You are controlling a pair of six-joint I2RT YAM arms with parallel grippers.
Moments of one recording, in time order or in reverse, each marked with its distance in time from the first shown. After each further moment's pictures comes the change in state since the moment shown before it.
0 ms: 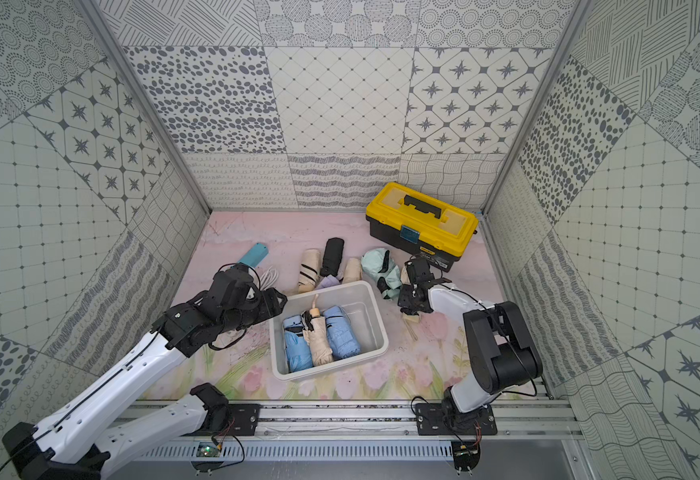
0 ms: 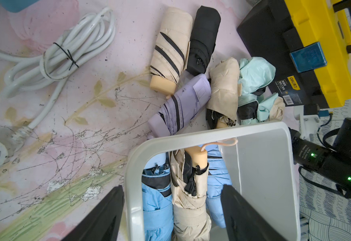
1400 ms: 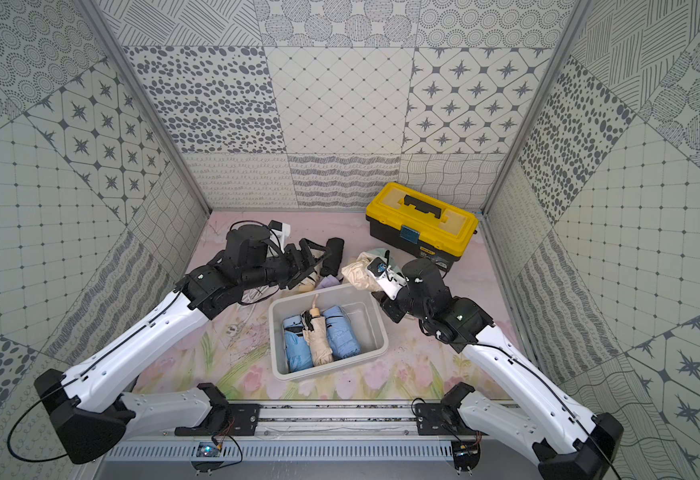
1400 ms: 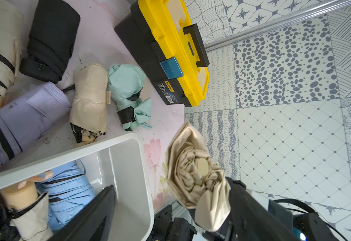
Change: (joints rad) left arm -0.095 0.301 0.366 0.290 0.309 -0.284; right arm 0.400 -0.594 0.177 -0.263 -0.159 -0.822
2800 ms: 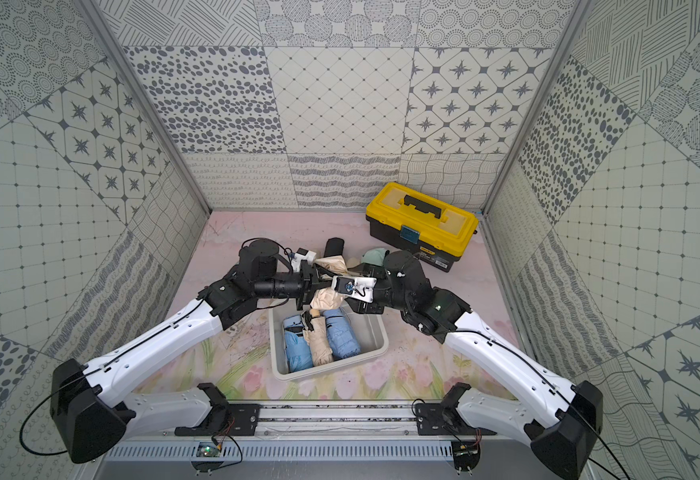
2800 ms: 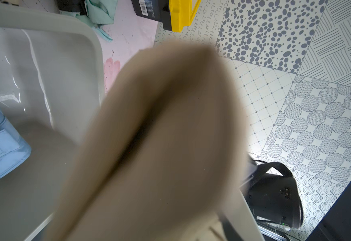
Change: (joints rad) left arm -0.006 -0.008 -0.244 0.333 0.419 -0.367; right arm 0.079 0.108 0.034 0.253 -0.146 -0.407
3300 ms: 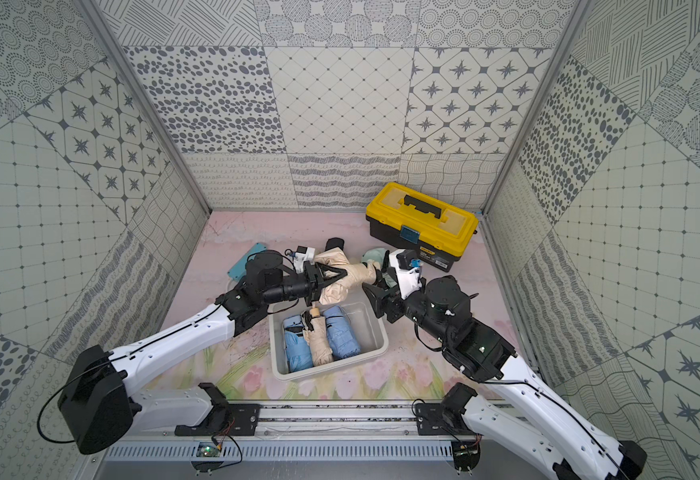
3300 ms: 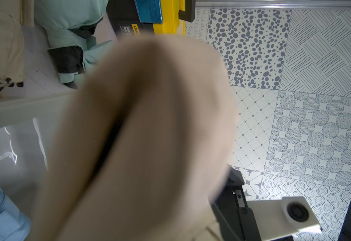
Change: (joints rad) left arm 0.000 0.070 -0.179 0.413 -0.158 0.040; right arm 0.005 -0.323 -0.160 0.038 0.275 1.148
